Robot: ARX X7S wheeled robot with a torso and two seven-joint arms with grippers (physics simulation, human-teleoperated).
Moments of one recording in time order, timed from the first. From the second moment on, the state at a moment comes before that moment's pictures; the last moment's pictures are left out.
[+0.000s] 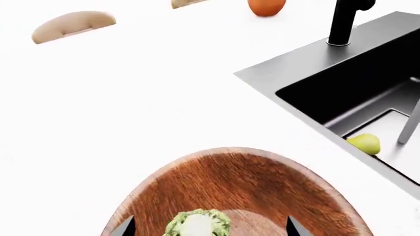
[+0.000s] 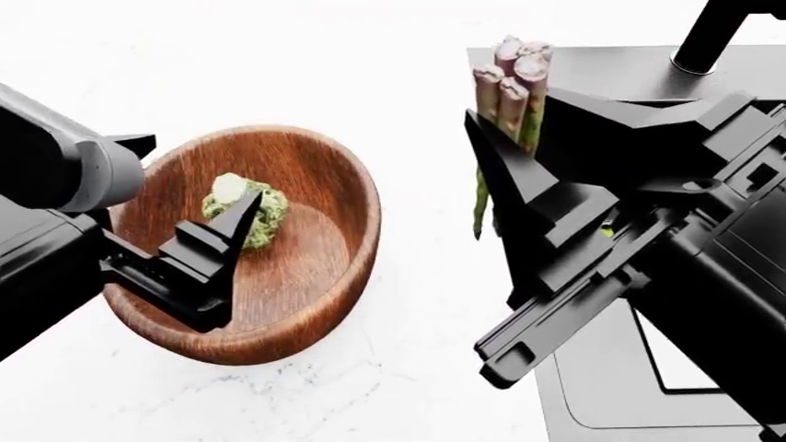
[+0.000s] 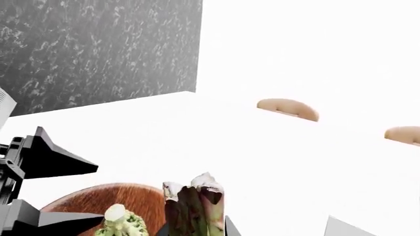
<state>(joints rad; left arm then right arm) -1.23 -1.05 0.29 0.68 -2.08 -1.08 -0.87 1.30 0.95 -0.39 -0.92 1.90 0.71 0.82</state>
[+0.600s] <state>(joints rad) -1.12 -1.14 0.07 0.75 -2.07 -0.98 -0.83 1.59 0.76 -0.44 -0.93 2.13 0.61 0.96</state>
